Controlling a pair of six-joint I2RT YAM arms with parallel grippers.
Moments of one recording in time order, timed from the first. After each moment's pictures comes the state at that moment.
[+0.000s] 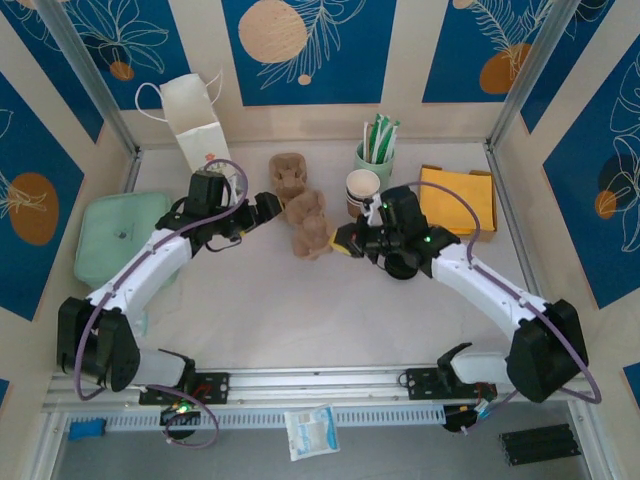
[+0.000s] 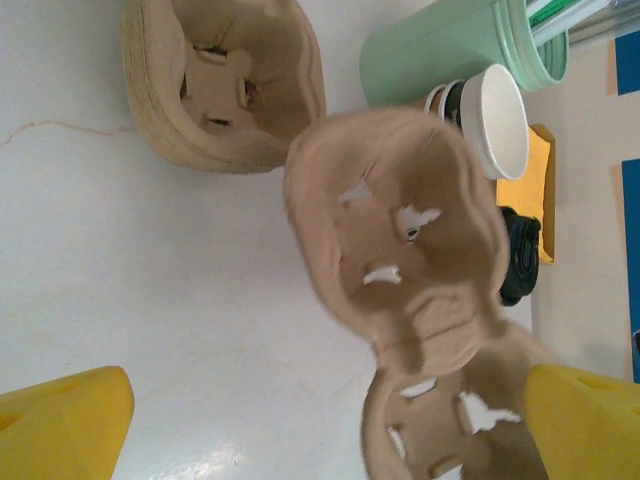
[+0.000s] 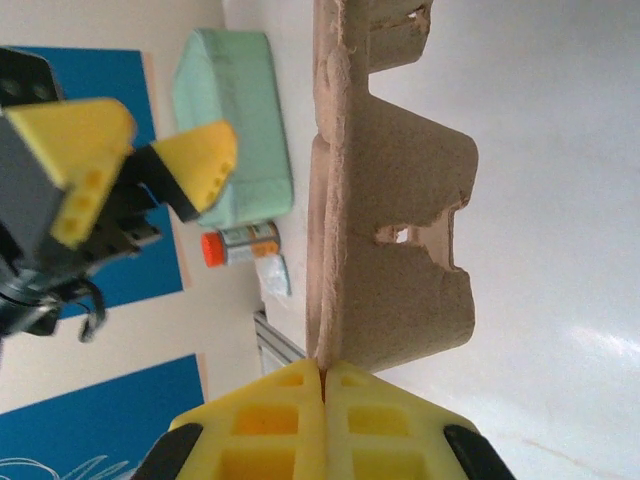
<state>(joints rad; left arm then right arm) -0.32 1.36 1.05 -0.41 0.44 -0.72 0.53 1.25 0.89 -0.30 -0.60 1.09</state>
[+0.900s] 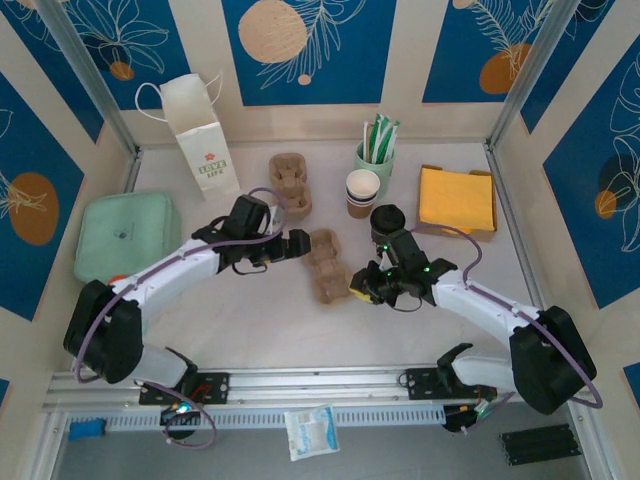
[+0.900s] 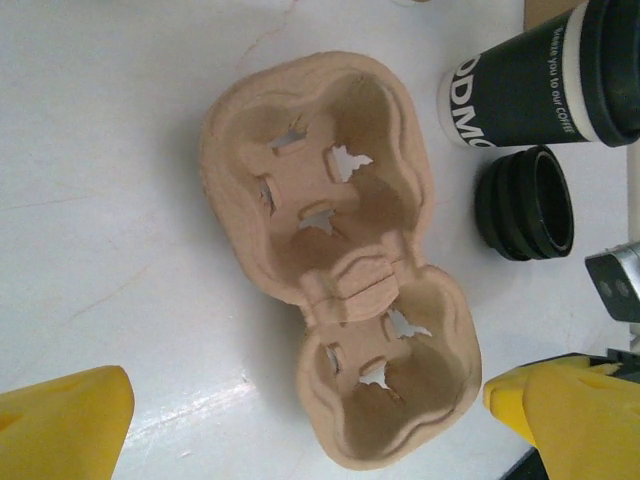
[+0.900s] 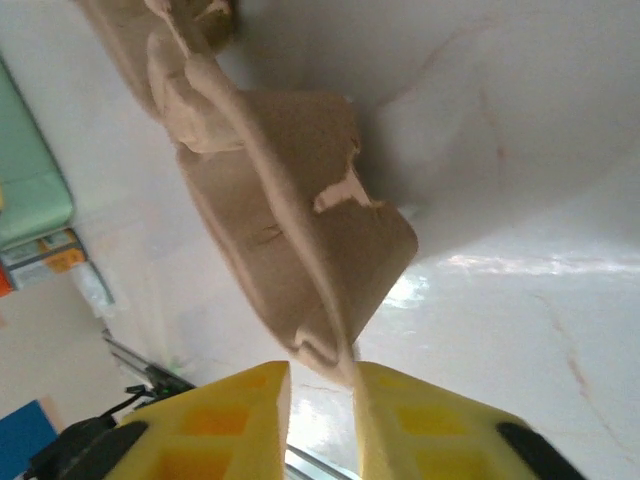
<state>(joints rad) -0.56 1.43 0.97 -0.41 0.34 -0.67 0.54 1.20 0.61 -0.41 -0.46 1.04</state>
